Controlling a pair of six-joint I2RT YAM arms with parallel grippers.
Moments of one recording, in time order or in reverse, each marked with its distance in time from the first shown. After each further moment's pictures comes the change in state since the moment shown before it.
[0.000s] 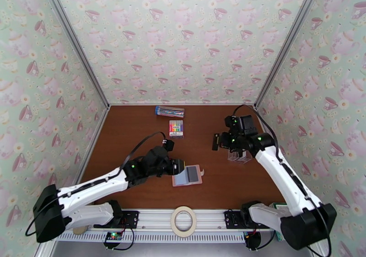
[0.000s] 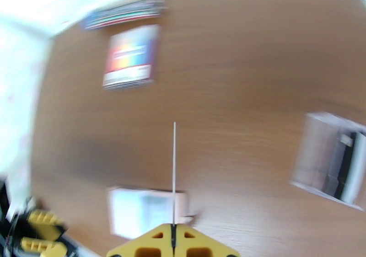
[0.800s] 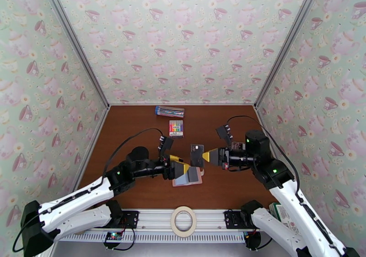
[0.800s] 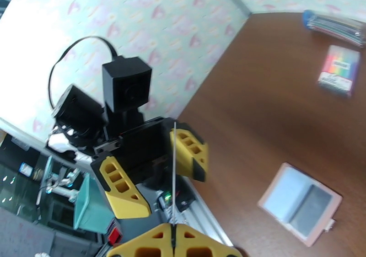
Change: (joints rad) left arm -0.003 -0.151 -0.075 0.316 0.350 0.109; right arm 0.105 -0.305 -0.169 0.262 -0.597 0.144
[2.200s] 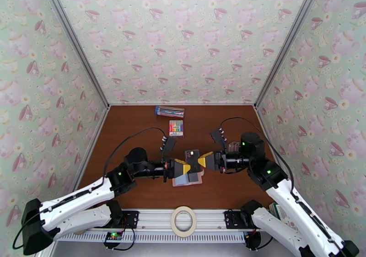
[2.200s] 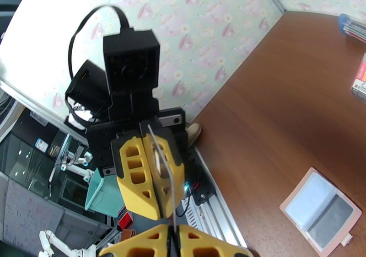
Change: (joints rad) left arm -0.026 0.027 0.000 0.166 0.100 -0.086; right arm 0.074 0.001 -0.081 0.147 -0.077 0.023
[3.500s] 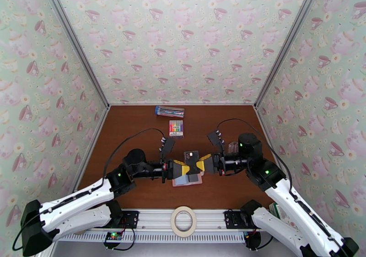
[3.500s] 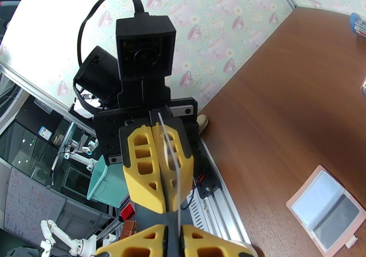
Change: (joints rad) left arm 0.018 -0.034 -0.033 0.010 0.026 -0.023; right arm 0.023 0.007 -0.003 0.001 -0.009 -0.024
